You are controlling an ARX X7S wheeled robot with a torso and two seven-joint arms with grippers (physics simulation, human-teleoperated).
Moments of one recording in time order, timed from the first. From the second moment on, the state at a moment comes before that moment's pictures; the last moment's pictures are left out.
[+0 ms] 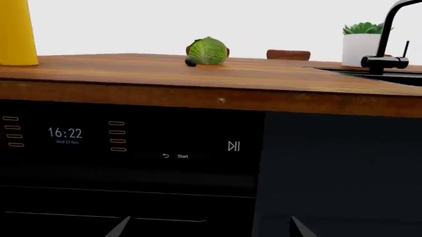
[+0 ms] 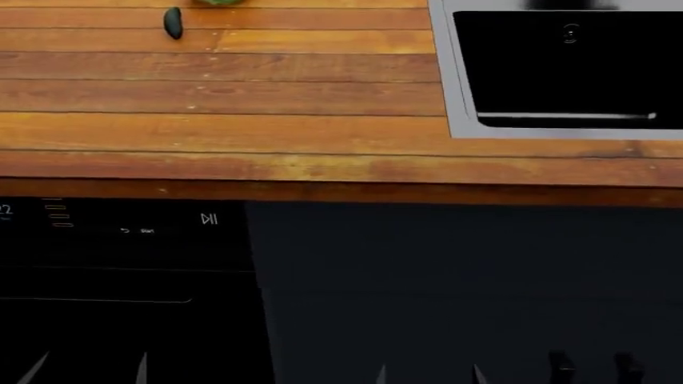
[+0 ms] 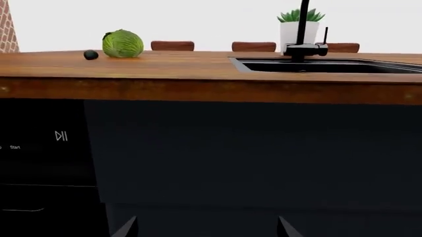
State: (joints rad) left arm 0.02 -0.18 0.16 0.06 -0.21 0.05 -0.19; right arm -0.01 0.10 -0.17 -0.05 0.08 -0.01 0.14
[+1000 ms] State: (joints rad) left arm 0.04 -0.22 0.18 0.12 -0.22 0.01 -0.24; right arm -0.02 0.13 -0.21 -0.08 0.11 0.01 0.23
